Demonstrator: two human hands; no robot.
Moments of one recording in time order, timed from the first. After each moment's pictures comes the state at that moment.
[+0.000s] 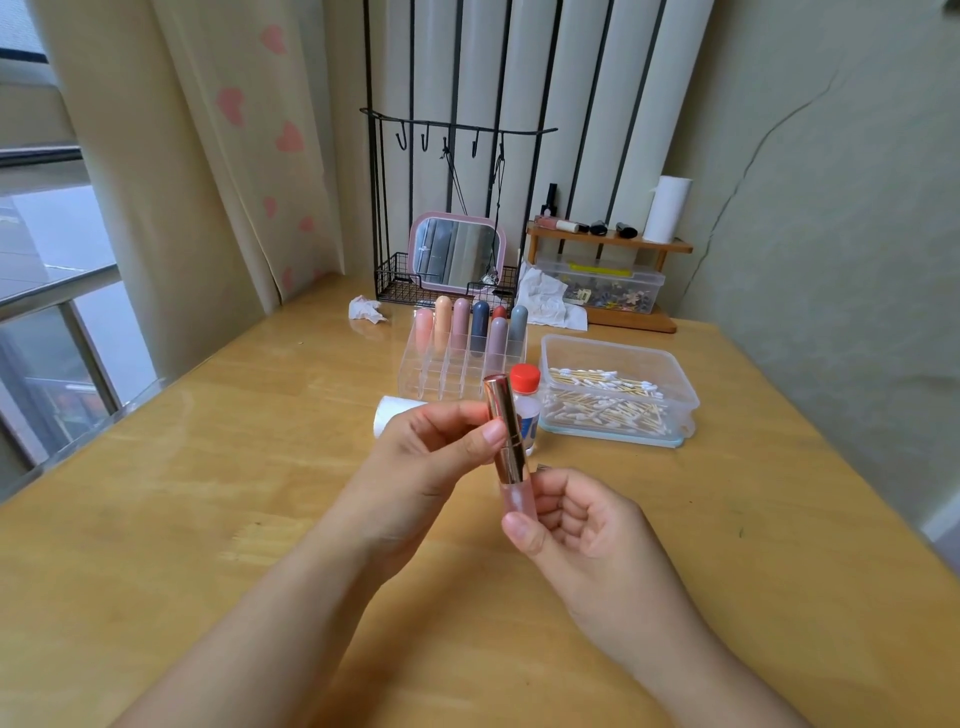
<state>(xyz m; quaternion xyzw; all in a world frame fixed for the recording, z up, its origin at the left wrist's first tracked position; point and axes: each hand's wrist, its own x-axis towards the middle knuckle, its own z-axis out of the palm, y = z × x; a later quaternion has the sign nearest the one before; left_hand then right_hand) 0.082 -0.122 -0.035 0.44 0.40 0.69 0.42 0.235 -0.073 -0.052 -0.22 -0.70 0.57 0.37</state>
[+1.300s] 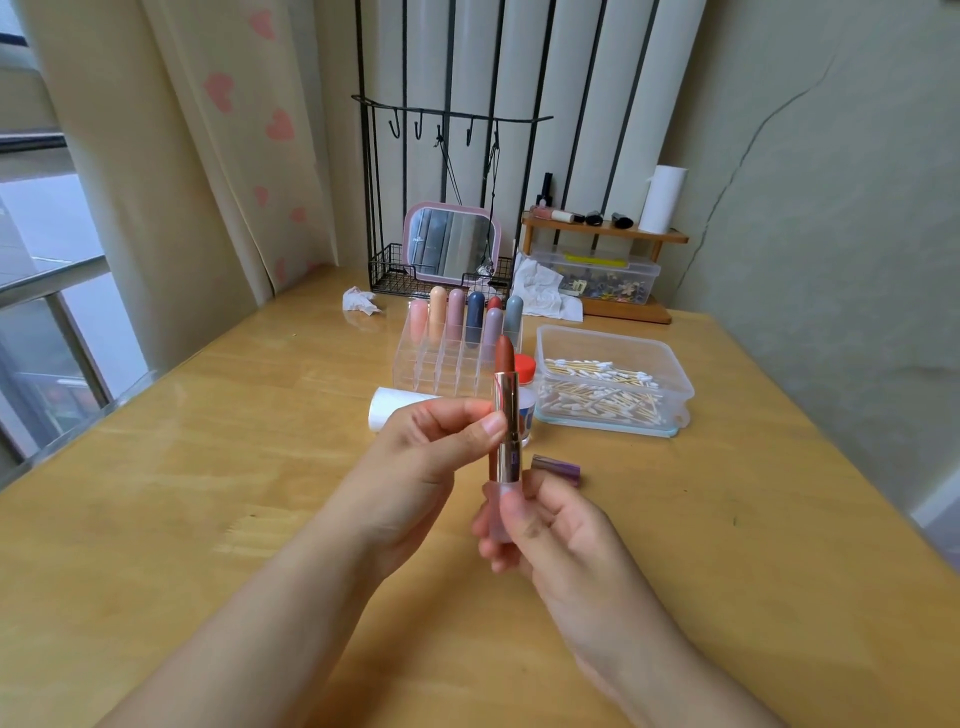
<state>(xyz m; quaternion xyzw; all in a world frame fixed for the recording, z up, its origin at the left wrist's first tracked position) 0.090 -0.126 -0.028 0.44 0.39 0.66 0.46 0.226 -0.084 -0.059 -0.20 -0.63 0.67 0.34</state>
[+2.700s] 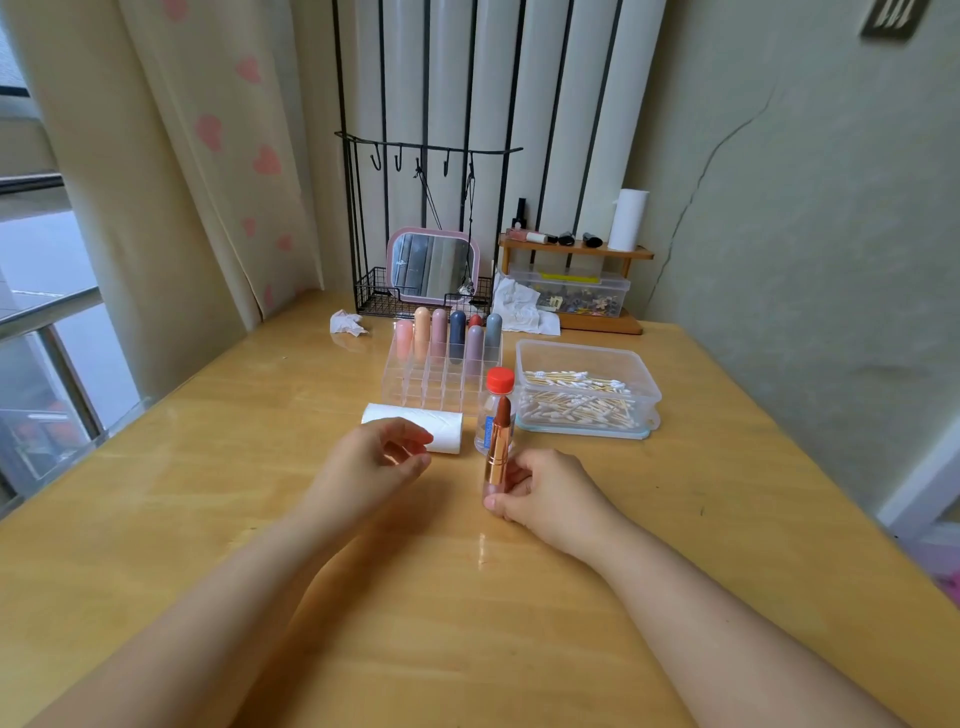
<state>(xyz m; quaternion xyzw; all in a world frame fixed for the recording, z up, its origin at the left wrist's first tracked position) 0.038 -0.113 -0.063 0.50 0.70 0.48 0.15 0.210 -0.021 -0.058 -0.38 -0.82 0.39 0.18</state>
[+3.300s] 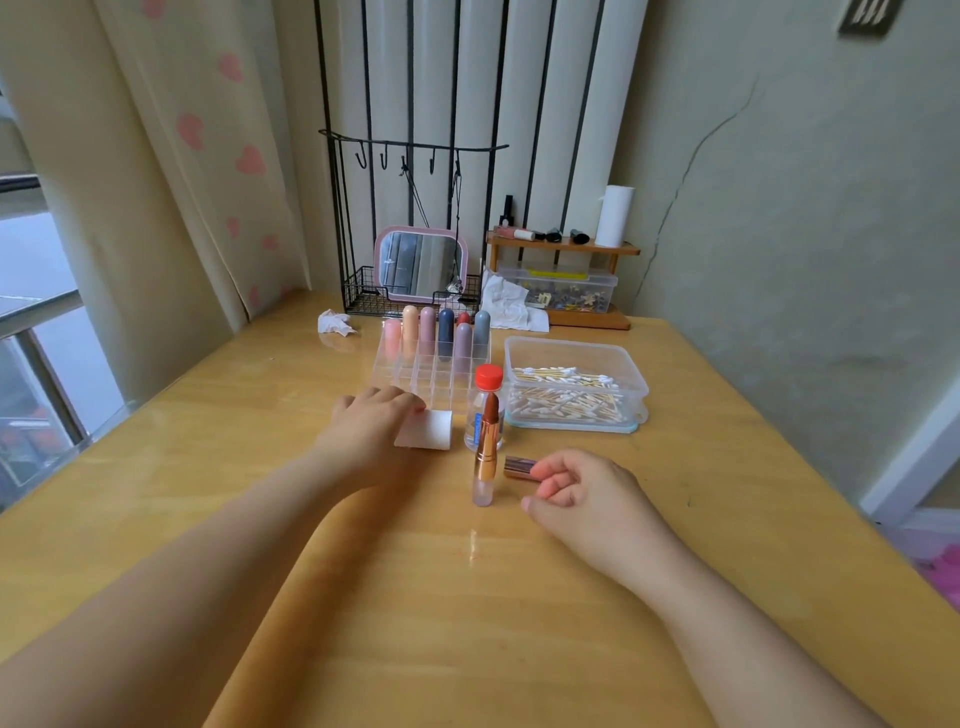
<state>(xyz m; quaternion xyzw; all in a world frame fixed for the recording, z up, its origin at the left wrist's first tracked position) 0.012 -0.068 -0.057 0.61 0.79 0.10 -0.06 0.252 -0.038 -0.046 -0.43 -0.78 0.37 0.26</state>
